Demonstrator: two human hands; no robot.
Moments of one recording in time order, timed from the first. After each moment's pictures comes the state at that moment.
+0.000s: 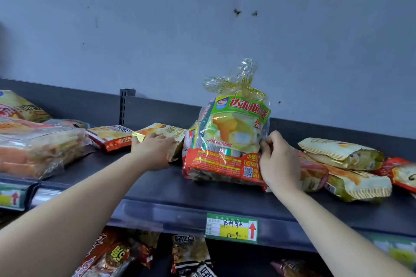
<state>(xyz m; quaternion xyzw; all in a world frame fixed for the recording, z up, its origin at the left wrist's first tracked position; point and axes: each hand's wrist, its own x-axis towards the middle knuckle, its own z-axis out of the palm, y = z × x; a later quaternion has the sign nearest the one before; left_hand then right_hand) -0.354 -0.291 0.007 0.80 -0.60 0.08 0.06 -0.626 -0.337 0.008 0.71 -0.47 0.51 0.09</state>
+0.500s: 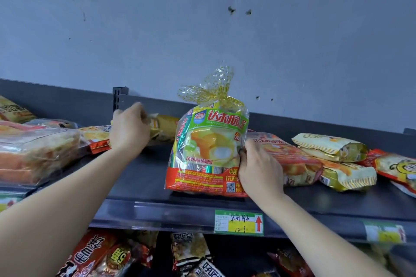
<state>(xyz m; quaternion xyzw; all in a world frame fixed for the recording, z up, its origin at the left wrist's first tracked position) -0.317 -0.275 0.028 0.70 -0.45 0.14 0.53 -0.588 -0.295 -0.006 0.76 -0.47 0.42 0.19</state>
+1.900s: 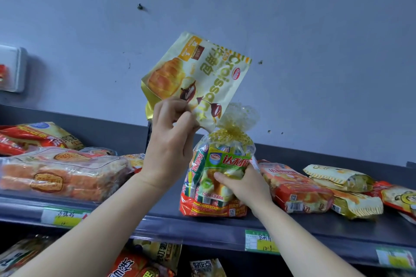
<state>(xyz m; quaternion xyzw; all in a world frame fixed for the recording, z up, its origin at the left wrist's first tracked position) -0.345 -0.140 0.082 0.33 -0.57 0.43 0.62 -0.514 -0.241 0.029 0.73 -0.54 0.38 -0.18</state>
